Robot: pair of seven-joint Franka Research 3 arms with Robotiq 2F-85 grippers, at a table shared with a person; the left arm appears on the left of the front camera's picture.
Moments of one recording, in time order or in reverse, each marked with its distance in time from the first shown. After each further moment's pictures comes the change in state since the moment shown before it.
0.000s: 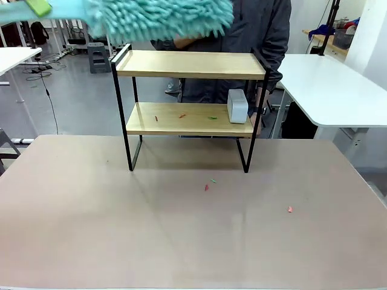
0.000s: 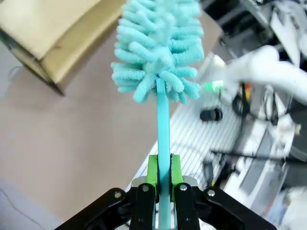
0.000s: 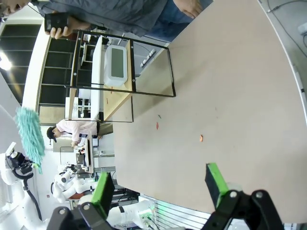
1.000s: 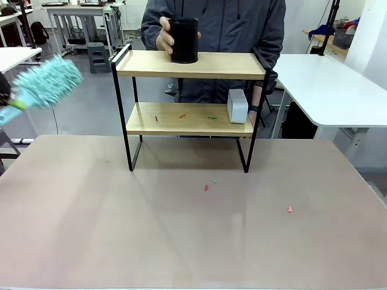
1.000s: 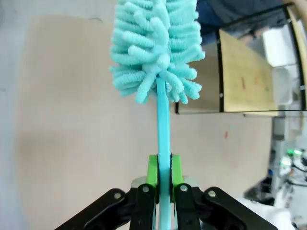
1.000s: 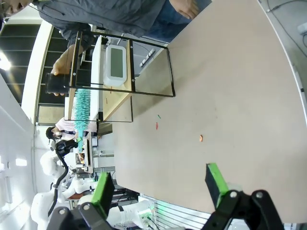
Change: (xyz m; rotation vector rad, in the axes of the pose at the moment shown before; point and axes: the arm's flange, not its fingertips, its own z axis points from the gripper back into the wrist) left arm -0.169 0.262 -0.102 0.174 -0.382 0.827; right arm 0.001 0.000 0.000 -0.003 0.001 0.000
